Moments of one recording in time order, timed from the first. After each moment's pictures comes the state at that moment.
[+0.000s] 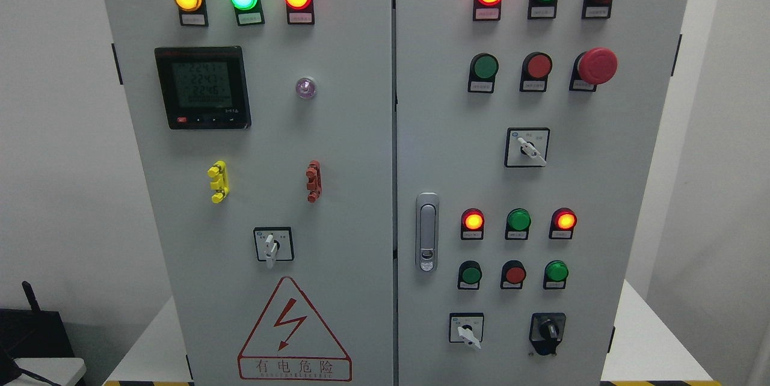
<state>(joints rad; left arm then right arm) 0.16 0.00 0.09 -0.07 0.00 -0.09 -0.08 0.08 0.12 0.06 -0.14 0.00 0.09 -0.04</state>
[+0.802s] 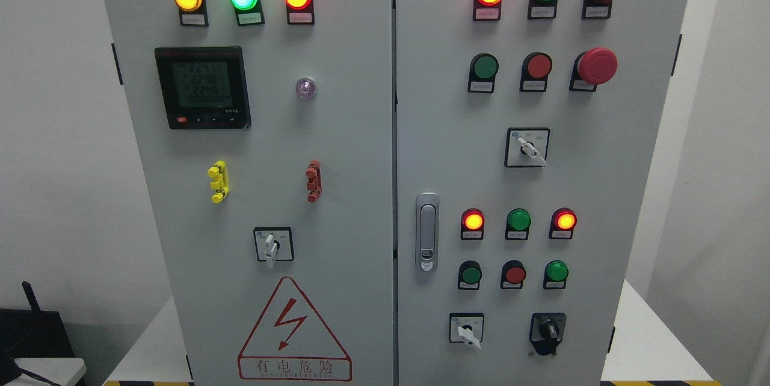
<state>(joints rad) 0.15 0.00 0.10 -0.08 0.00 -0.10 -0.07 0.08 0.12 0.06 -0.14 0.00 0.09 -0.04</state>
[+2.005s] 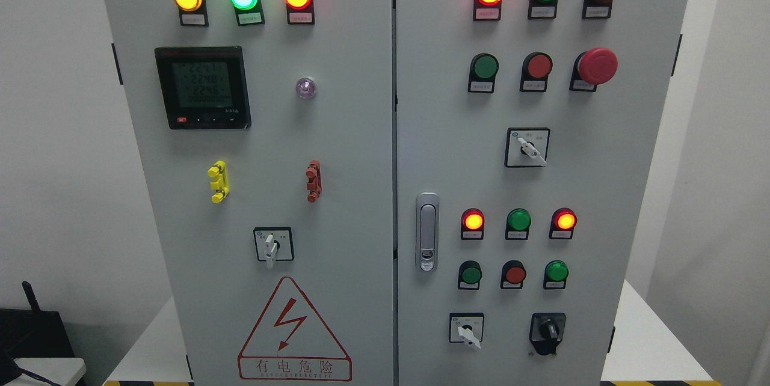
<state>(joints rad) 0.28 0.04 0.59 -0.67 0.00 -0.31 -0.15 0.08 0.12 0.06 -0.14 0.00 0.09 -0.04</state>
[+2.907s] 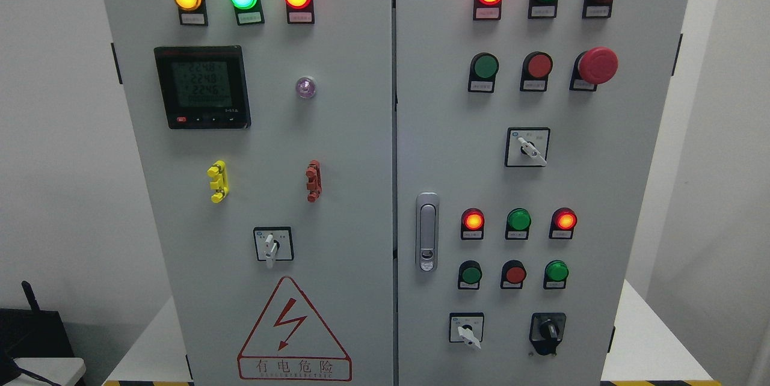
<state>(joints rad) 0.14 0.09 0.73 -1.45 0.00 -0.28 -0.33 0.08 0.12 0.06 -0.14 0.00 0.09 -0.04</state>
